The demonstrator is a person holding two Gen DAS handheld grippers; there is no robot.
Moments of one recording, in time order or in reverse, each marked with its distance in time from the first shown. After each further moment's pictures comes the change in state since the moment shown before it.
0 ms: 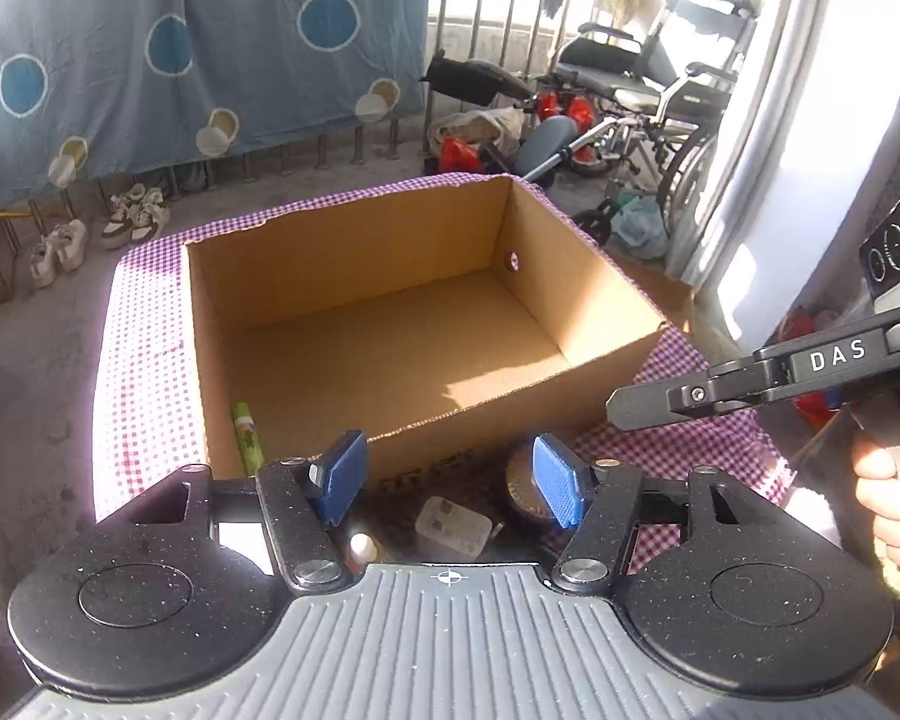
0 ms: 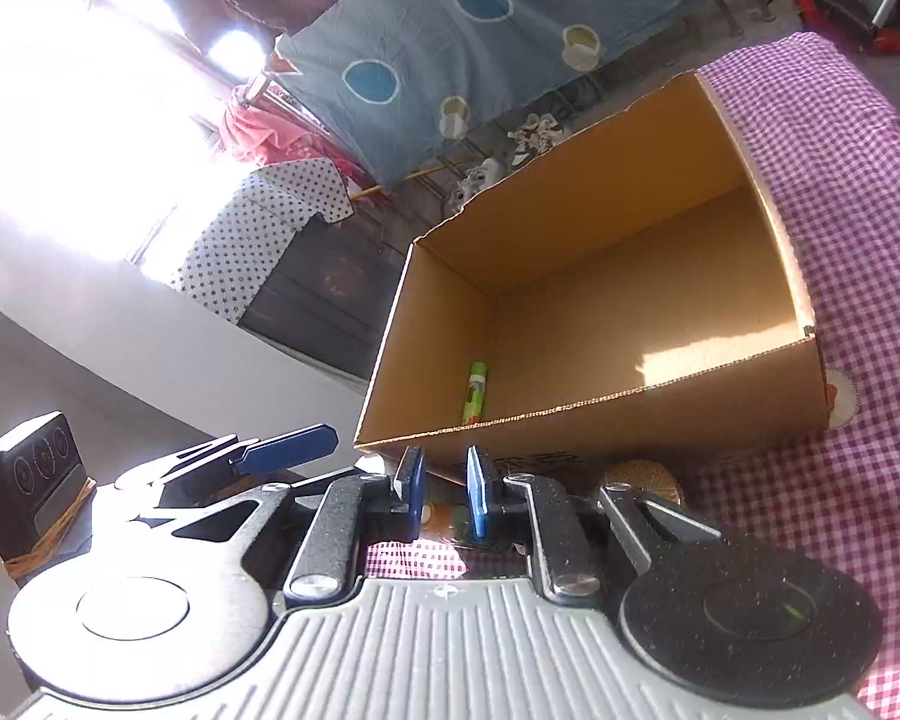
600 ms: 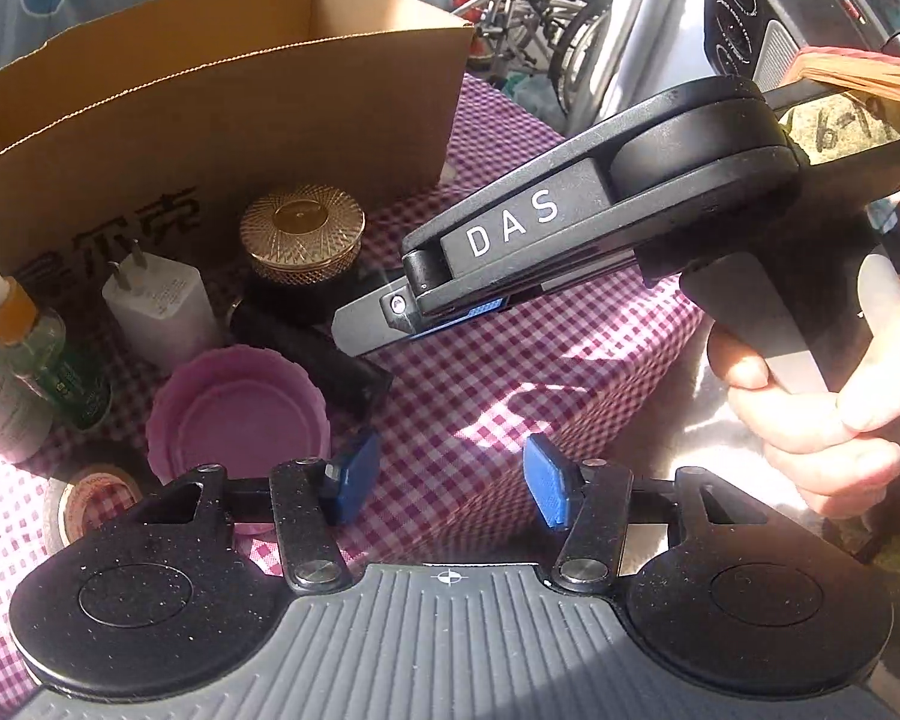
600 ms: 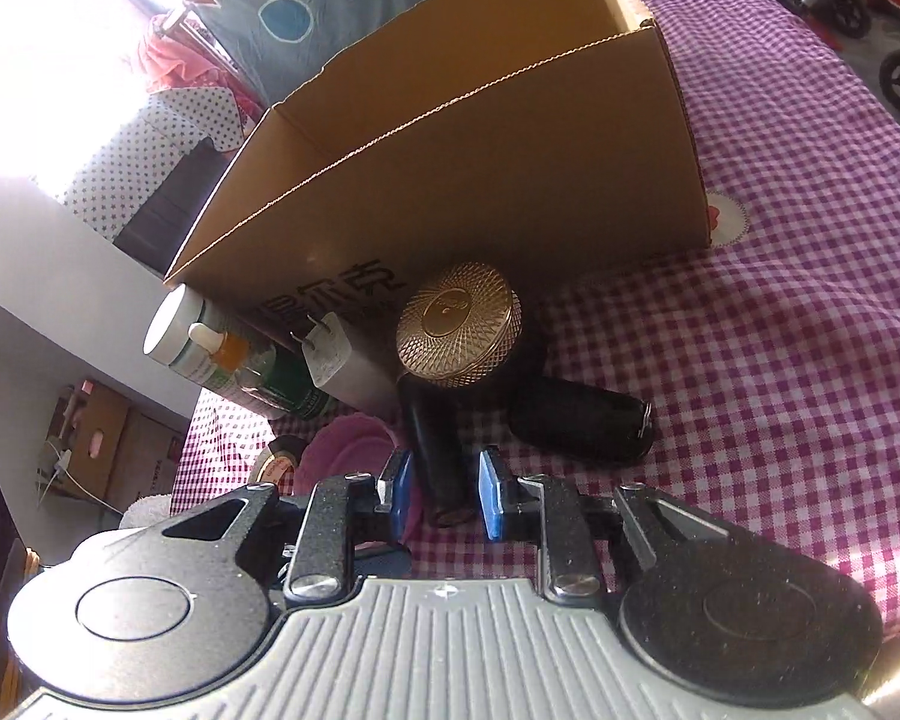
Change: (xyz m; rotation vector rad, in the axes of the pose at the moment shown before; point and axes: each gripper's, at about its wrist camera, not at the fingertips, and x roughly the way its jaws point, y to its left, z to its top) left arm 0.099 -0.079 -0.085 0.094 0.156 -0.145; right arm 0.043 -0.049 -0.078 -0.075 0.086 -0.225
